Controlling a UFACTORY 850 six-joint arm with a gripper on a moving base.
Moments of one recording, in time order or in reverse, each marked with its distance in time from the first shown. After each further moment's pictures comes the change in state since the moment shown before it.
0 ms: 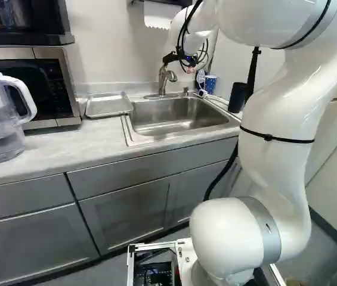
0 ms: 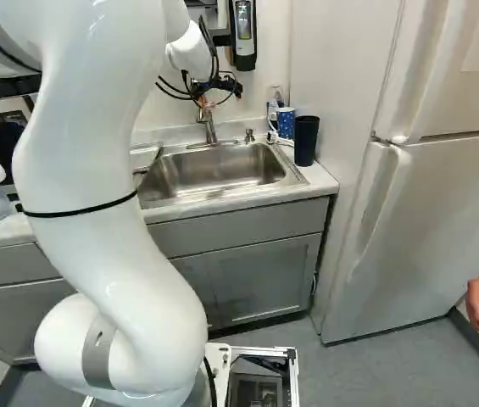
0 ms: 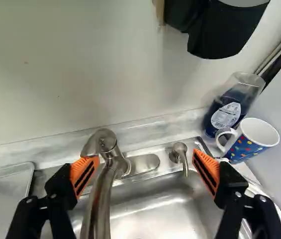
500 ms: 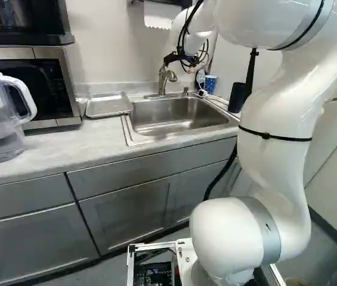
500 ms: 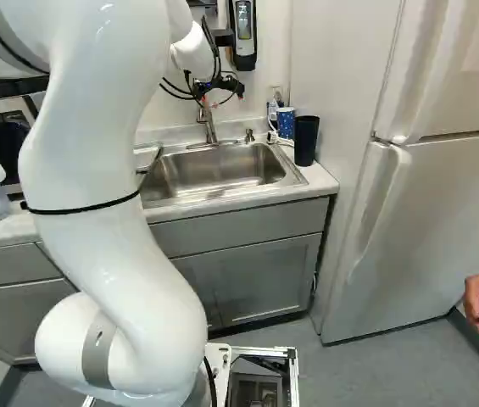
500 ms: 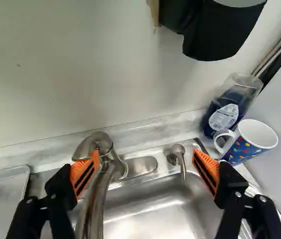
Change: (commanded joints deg) arm -0.3 -1.8 -2.0 0.0 0.0 0.0
